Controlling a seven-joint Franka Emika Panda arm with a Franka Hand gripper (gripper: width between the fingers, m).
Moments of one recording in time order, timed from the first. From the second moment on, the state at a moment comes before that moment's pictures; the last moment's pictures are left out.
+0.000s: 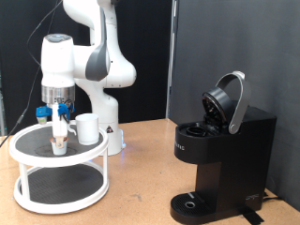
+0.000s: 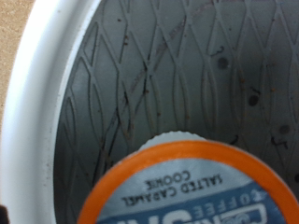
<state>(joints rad) -0.17 -0.29 -0.43 -2.65 -0.25 2.42 2.03</state>
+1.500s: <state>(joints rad) -0.17 -0.42 -0.43 -2.58 -0.20 2.19 1.98</state>
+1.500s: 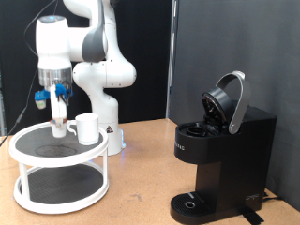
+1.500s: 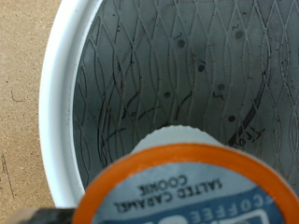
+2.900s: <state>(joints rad) 0.05 -0.46 -0.54 -2.42 0.66 1.92 1.76</state>
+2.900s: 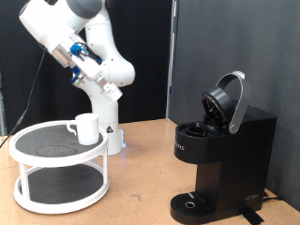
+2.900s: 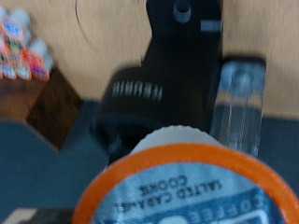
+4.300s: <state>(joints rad) 0.16 -0.29 -0.37 -2.25 0.71 1.92 2.01</state>
